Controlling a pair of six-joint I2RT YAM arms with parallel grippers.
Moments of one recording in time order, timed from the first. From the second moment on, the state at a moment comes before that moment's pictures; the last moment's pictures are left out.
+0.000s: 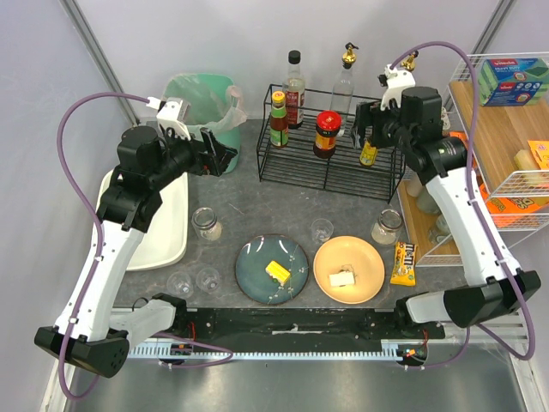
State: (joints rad) left arm -0.28 1.06 1.33 -0.48 0.29 -0.24; right arm 0.26 1.40 1.65 -0.68 0.00 0.08
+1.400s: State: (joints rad) left arm -0.28 0.68 1.38 -0.71 0.03 -0.25; right arm 1.20 1.98 1.60 -0.18 0.32 0.32
